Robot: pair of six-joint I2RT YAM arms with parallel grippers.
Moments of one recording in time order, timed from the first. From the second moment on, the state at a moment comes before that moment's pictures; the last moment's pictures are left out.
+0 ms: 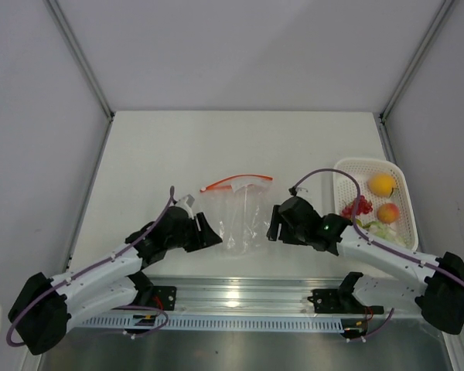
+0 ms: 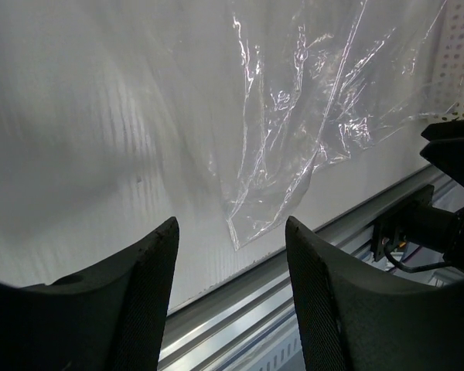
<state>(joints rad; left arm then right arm) -0.69 0.86 0.35 -0.22 0.14 -0.92 0.90 1.08 0.72 -0.55 0.21 0.89</state>
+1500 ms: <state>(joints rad) -0.32 1.36 0.90 -0.26 0.14 -0.50 0.60 0.91 0.87 -0.59 0.05 0.60</state>
